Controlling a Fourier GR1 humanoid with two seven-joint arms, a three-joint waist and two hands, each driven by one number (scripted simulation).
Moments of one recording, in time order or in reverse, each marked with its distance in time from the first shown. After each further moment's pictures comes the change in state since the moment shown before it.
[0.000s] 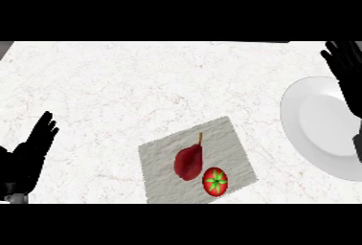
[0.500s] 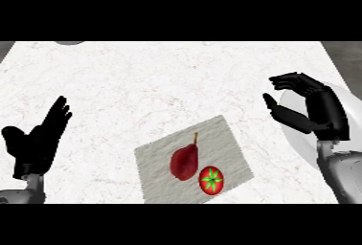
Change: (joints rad) left arm -0.127 -0.034 -0.025 0.059 -0.022 -0.007 -0.005; right arm 0.110 0.117 0.176 -0.123 0.261 -0.203 -0.061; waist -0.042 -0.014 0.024
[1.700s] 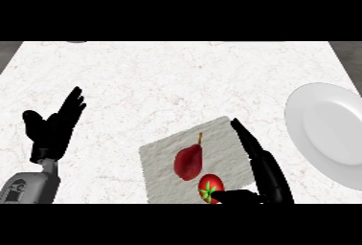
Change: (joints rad) left arm -0.109 -0.061 0.013 0.088 -0.040 -0.057 0.014; right arm 0.323 0.145 0.396 -0.279 0.558 -0.053 0.287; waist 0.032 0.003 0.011
